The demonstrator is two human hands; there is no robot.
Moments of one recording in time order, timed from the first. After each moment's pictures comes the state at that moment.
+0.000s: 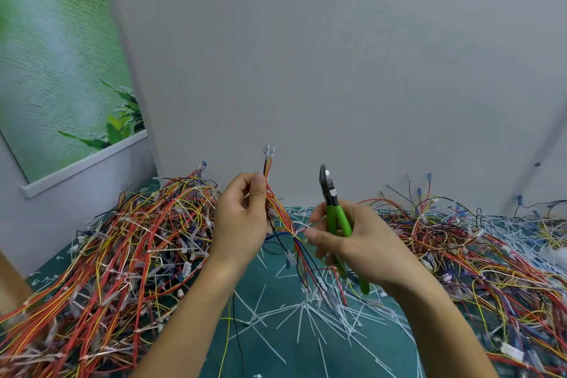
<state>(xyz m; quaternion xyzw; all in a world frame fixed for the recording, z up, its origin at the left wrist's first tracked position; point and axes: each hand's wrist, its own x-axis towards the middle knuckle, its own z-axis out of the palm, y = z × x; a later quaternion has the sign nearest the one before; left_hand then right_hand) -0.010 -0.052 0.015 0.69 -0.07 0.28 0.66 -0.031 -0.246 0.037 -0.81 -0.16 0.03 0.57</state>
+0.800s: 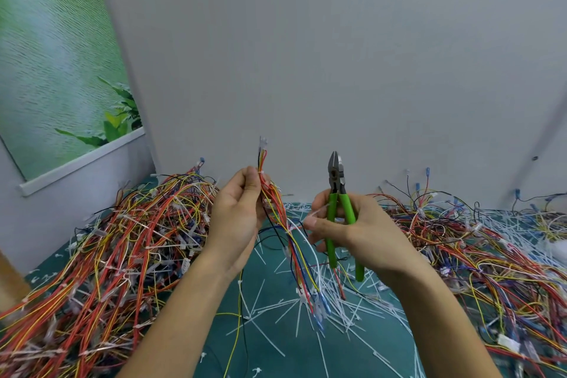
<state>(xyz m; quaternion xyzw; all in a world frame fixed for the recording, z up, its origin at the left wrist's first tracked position) -0.015 -0.058 0.025 0.53 -0.08 0.15 0.83 -0.025 -0.250 0.034 -0.74 -0.17 0.04 0.65</state>
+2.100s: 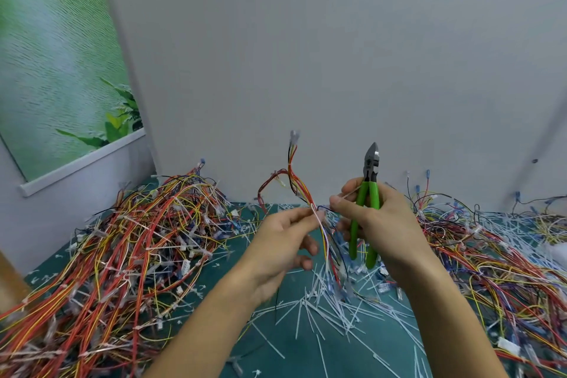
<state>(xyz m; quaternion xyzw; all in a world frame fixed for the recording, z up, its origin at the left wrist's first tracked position) -0.032 -0.095 0.011 0.64 -0.04 -0.07 0.77 -0.019 -0.259 0.037 -0.68 -0.09 -0.07 0.72</state>
